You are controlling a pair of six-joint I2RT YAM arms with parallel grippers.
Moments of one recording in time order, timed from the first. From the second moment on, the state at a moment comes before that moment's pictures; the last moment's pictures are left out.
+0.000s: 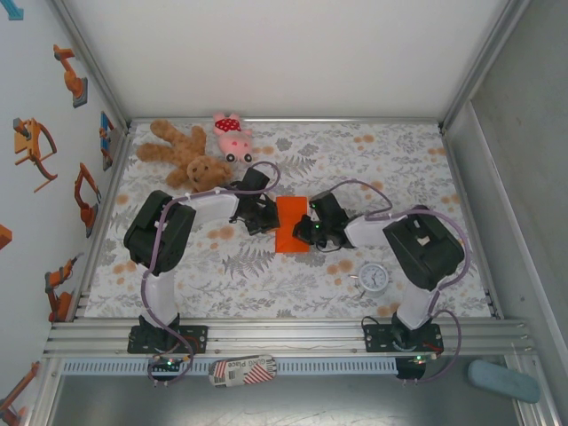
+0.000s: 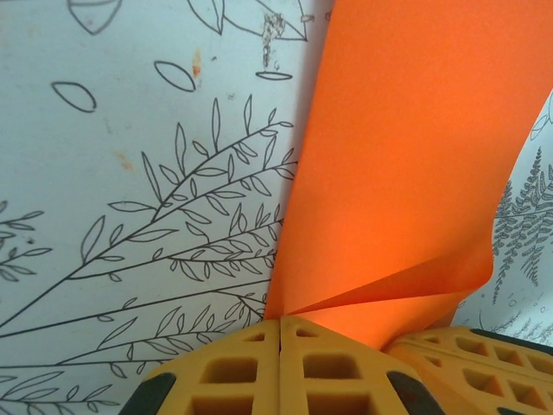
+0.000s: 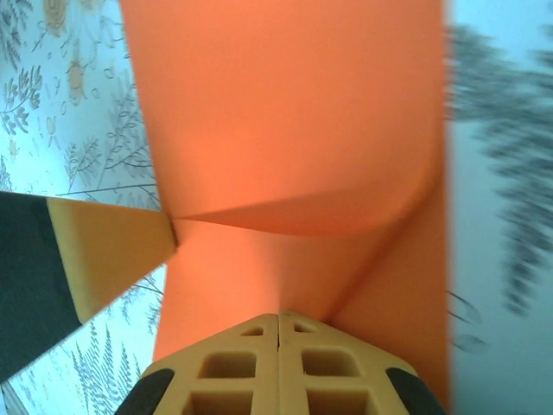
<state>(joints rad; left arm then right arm) -0.63 1.96 1.19 -0.42 0.34 -0.80 0.62 1.77 0.77 0.12 -0.35 0.92</state>
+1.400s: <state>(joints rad) -0.64 1.97 1.21 -0.44 0.34 -0.80 0.49 1.81 0.80 0.14 -0.42 0.89</state>
